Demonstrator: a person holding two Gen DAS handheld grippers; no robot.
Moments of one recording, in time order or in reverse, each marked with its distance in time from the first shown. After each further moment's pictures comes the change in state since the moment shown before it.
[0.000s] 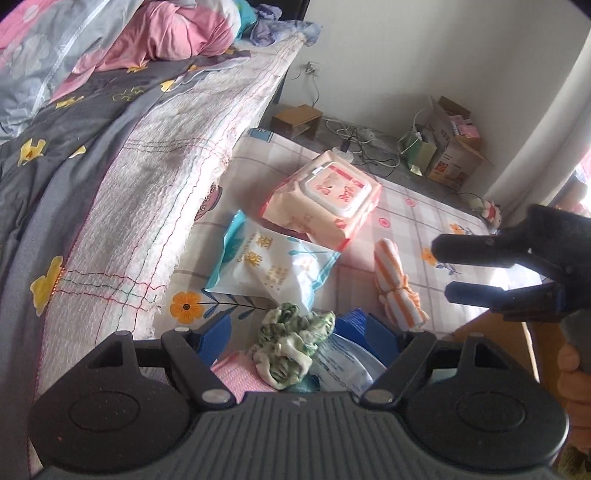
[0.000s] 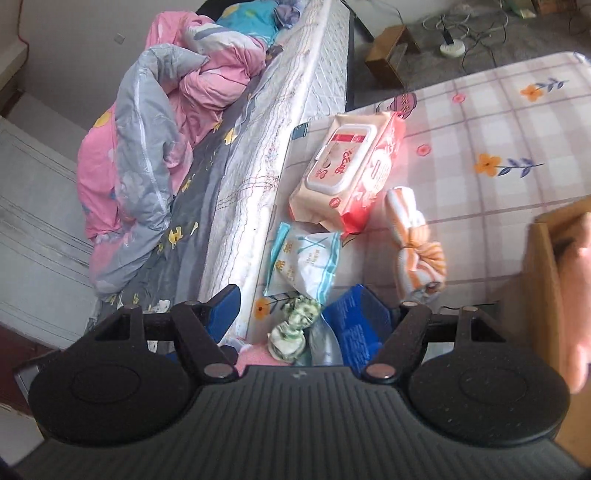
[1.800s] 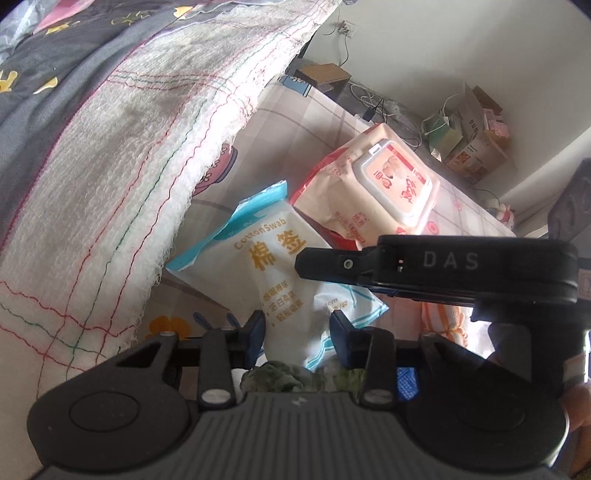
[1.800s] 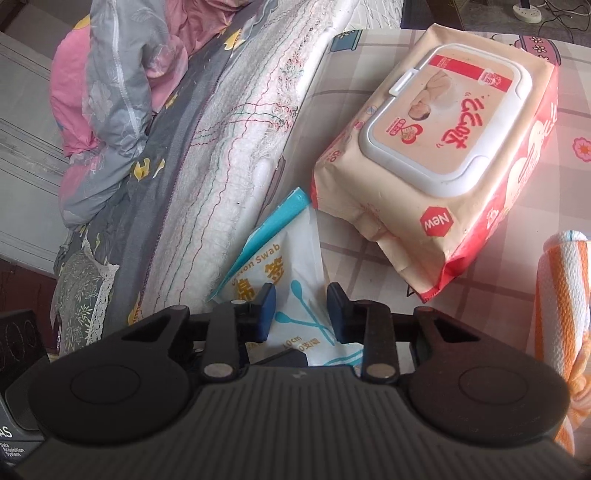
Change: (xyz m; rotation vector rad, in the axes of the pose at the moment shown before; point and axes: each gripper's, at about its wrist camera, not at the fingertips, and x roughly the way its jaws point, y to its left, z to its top) left arm 0.094 0.039 0.036 -0.140 0.132 -0.043; right arm 0.189 0.029 0.036 -0.213 0.233 -0.008
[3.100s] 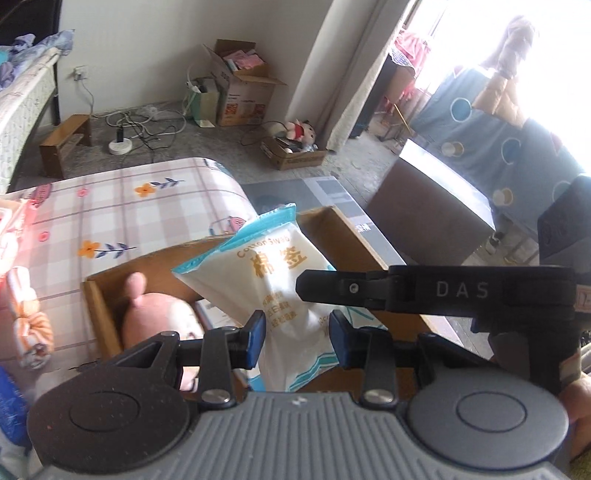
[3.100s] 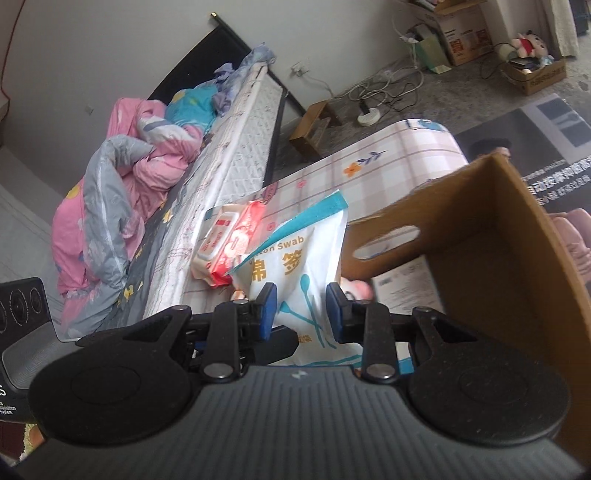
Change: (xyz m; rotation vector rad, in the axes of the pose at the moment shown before) left arm -0.029 -0.380 -0.172 0.624 0.033 -0.333; right arm -0.411 -0.202 -0.231 0.270 -0.514 -0.155
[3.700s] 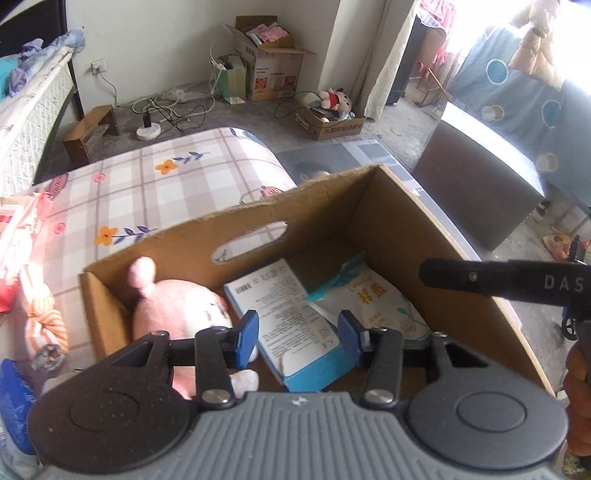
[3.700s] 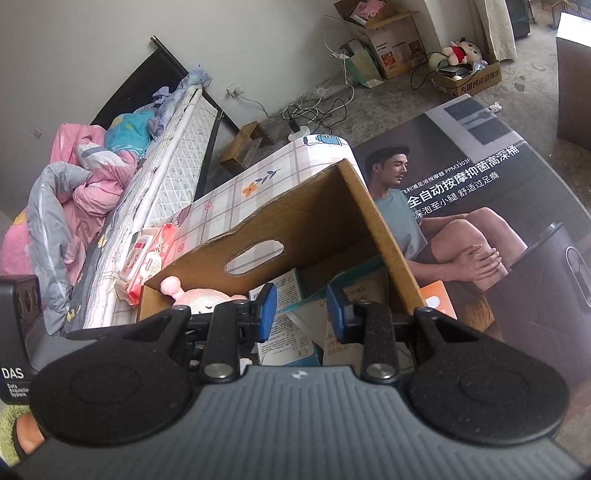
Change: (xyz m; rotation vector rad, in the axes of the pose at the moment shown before) left arm 0.028 0.012 -0.004 0.028 0.069 0.183; right arm -0.010 -0.071 -0.009 0.016 -0.041 -0.144
